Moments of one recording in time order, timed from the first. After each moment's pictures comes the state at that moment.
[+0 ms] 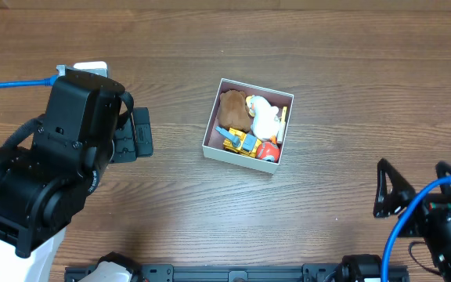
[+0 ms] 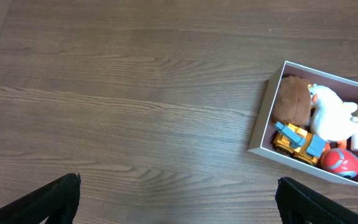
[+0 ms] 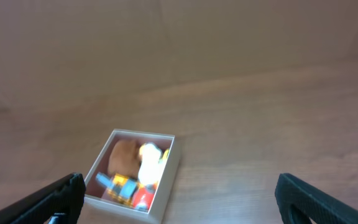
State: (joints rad) left arm -0.40 1.27 1.93 -1.62 -0.35 -0.42; right arm 0.04 0.63 1.44 -1.18 -0.06 0.20
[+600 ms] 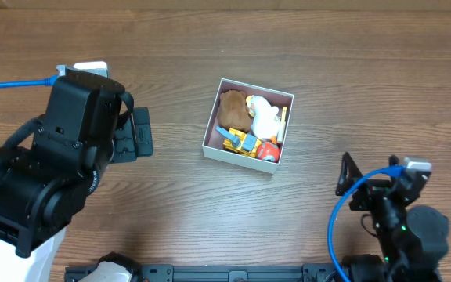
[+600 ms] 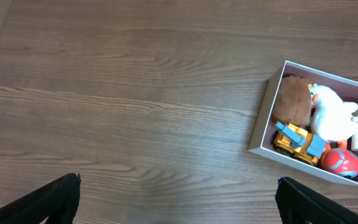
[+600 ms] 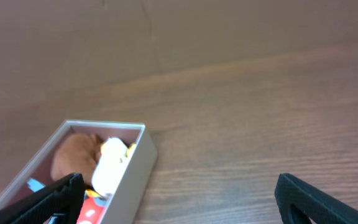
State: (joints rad) left arm -0.40 1.27 1.93 -1.62 -0.35 -0.42; right arm 0.04 0.28 0.58 -0.60 -0.03 0.20
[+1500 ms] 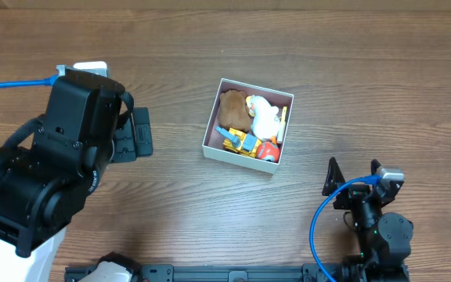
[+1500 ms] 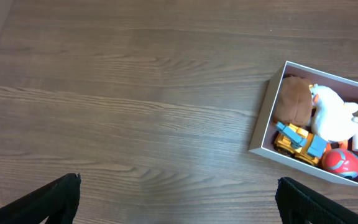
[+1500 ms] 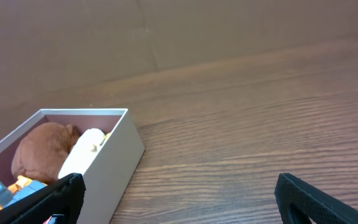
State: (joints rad) left arm -0.40 1.27 1.93 -1.62 -0.36 -0.42; right arm 0.04 0.02 0.14 -0.33 -0.02 0.20
